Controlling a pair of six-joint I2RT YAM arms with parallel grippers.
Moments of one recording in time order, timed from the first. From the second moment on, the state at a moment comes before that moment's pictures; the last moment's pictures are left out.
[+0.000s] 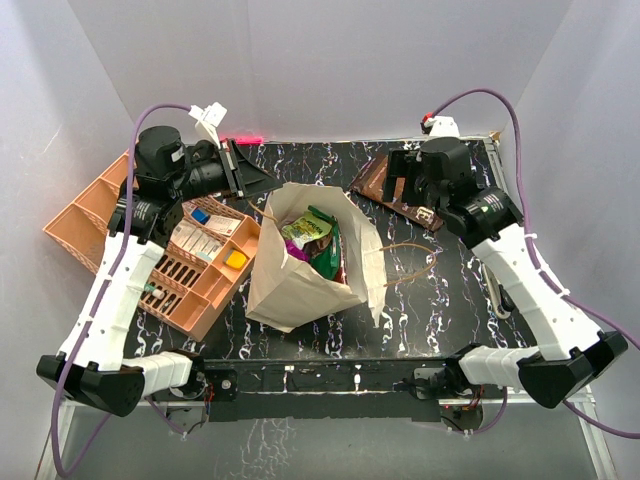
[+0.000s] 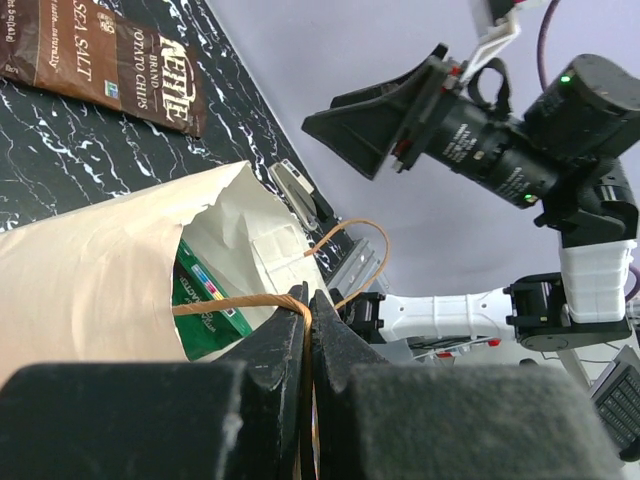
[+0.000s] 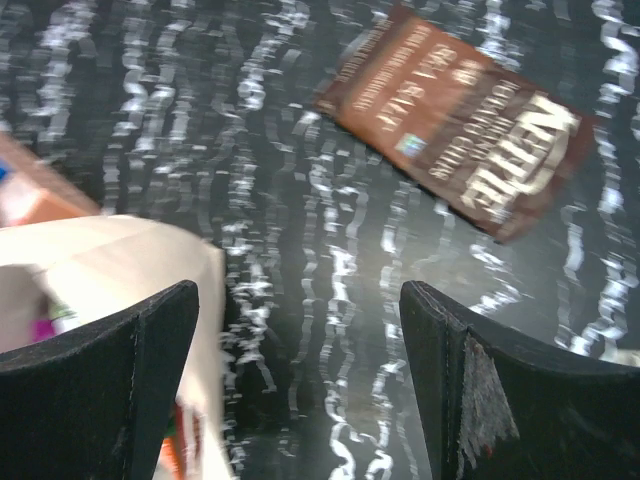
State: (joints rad) left arm -0.29 1.21 1.47 -0.50 0.77 -0.67; right arm 0.48 1.24 1.49 -0.77 0.26 0.34
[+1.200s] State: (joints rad) left arm -0.29 1.57 1.54 0.06 1.20 -1.02; right arm 0.74 1.16 0.90 -0.32 -0.13 0.71
